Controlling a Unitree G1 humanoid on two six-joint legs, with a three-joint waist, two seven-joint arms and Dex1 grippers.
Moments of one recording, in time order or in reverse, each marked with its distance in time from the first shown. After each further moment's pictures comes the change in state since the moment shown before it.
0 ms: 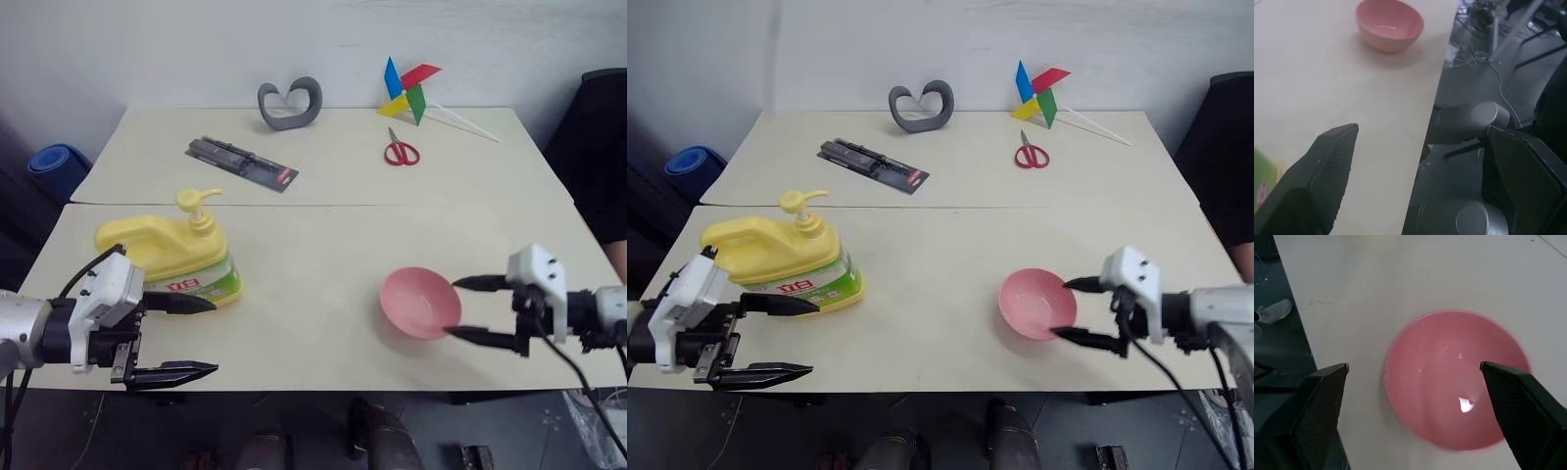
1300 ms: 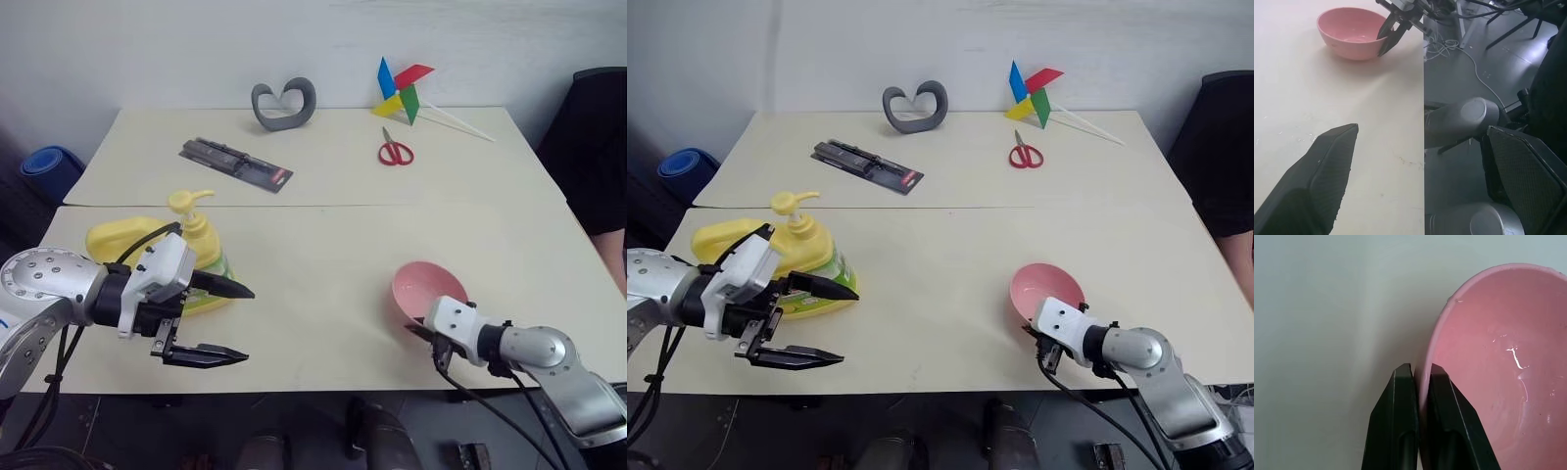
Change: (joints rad) left arm -0.316 -0.050 -0.306 0.080 0.084 -0.016 0.004; right arm -0.022 0.165 0.356 0.160 -0.433 -0.333 -0.286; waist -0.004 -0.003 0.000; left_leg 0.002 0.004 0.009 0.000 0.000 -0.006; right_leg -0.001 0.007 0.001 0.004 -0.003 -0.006
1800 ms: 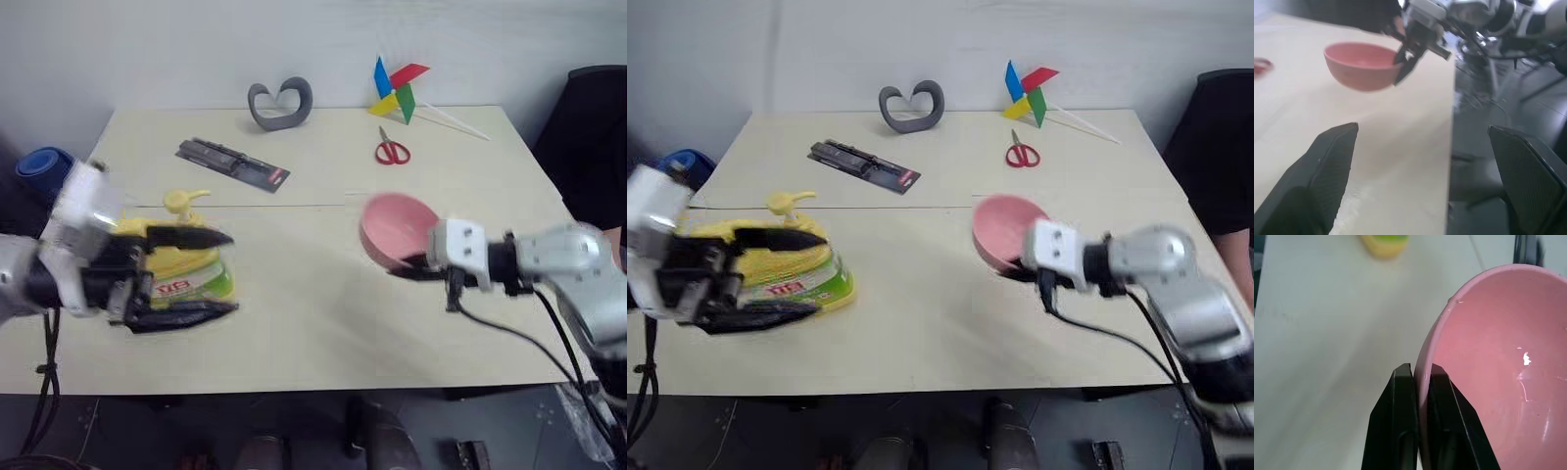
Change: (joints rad) left arm -0.085 0.009 0.384 0.007 -0.339 0.204 0.241; right arm -0.641 -0.055 0.045 0.009 0.235 0.135 0.374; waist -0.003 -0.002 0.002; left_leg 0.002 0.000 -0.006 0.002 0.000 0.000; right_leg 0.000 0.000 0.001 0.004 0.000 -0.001
